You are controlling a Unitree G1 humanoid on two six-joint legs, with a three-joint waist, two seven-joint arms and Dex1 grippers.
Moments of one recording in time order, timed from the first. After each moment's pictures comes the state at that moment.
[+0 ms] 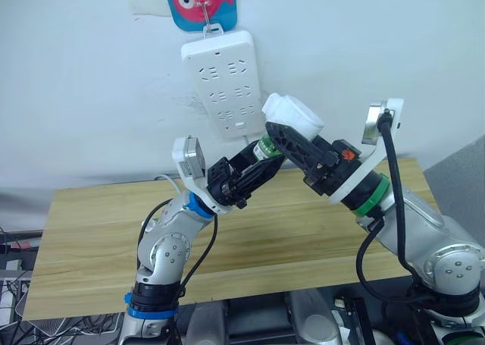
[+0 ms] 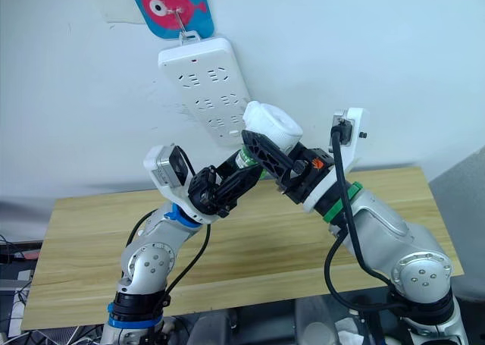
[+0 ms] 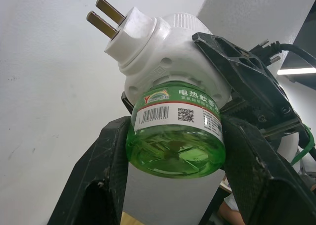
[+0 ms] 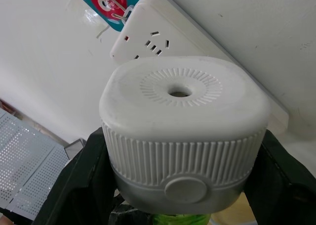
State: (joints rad) left arm -0.30 0.15 0.01 -0.31 -0.88 0.39 -0.86; right arm -0.45 -0.47 0.08 -0.78 1.58 0.58 -0.45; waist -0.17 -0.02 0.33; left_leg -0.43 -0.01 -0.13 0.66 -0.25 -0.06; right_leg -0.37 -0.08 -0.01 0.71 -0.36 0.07
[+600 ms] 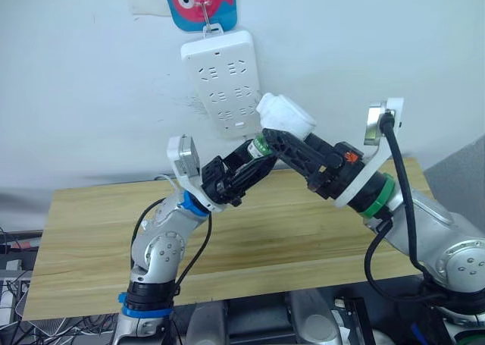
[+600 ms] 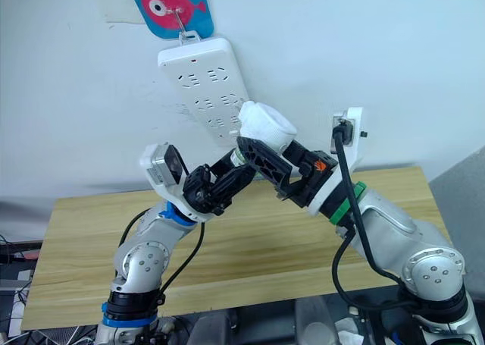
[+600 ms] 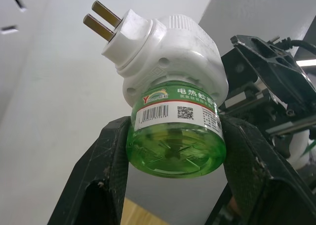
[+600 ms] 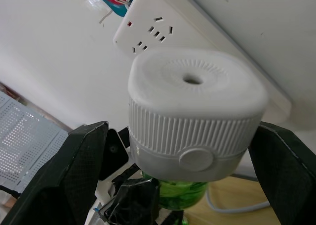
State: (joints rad) left arm -0.30 0.23 0.05 -0.30 -0.88 0.39 -0.88; right arm -0.45 -0.60 0.04 -0.78 1.70 0.59 -0.41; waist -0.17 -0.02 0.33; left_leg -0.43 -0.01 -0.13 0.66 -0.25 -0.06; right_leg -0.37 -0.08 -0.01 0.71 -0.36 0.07
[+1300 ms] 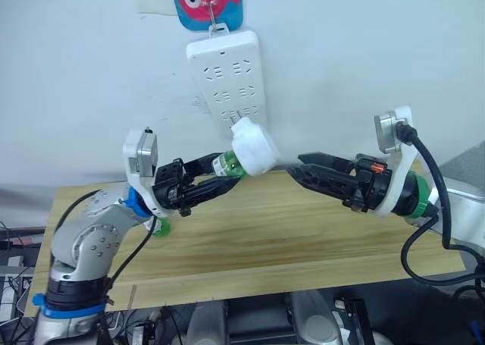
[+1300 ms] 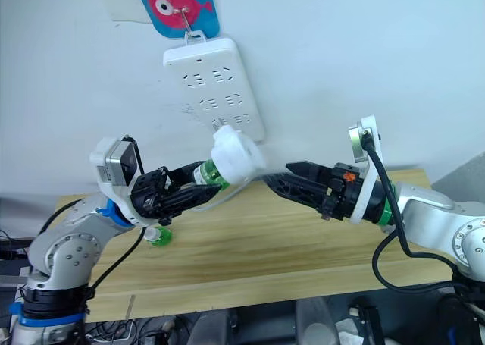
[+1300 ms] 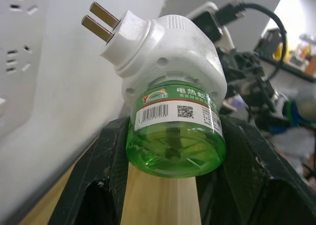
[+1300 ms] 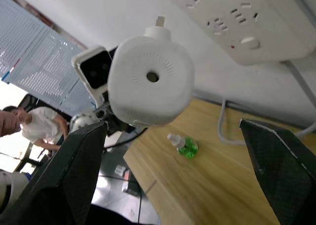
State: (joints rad) left arm -0.29 0.66 0.18 -0.33 -0.99 0.59 -1.08; right arm -0.43 -0.93 -0.05 -0.52 1.88 0.86 0.07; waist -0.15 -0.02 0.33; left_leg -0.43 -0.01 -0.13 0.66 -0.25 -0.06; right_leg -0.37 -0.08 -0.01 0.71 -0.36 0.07
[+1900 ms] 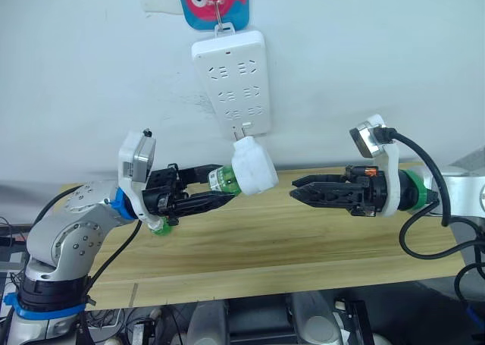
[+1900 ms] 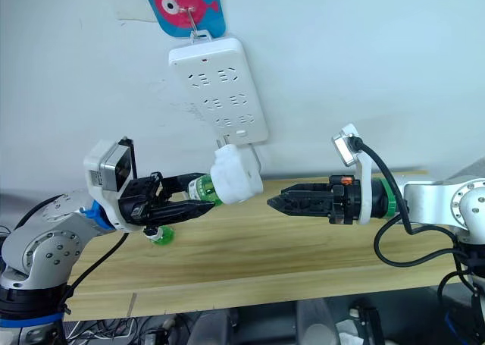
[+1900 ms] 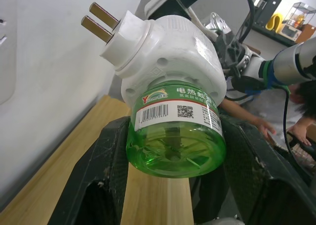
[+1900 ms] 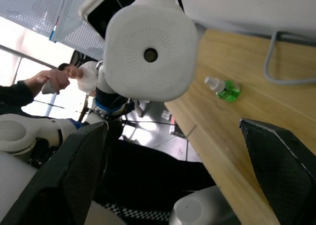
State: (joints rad) left arm -0.29 0.72 0.17 -0.35 -0.95 0.62 -1.14; right arm -0.62 -0.93 0.07 -0.24 1.95 1.17 0.27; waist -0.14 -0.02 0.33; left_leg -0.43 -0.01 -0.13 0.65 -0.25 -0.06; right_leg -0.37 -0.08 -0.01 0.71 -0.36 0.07
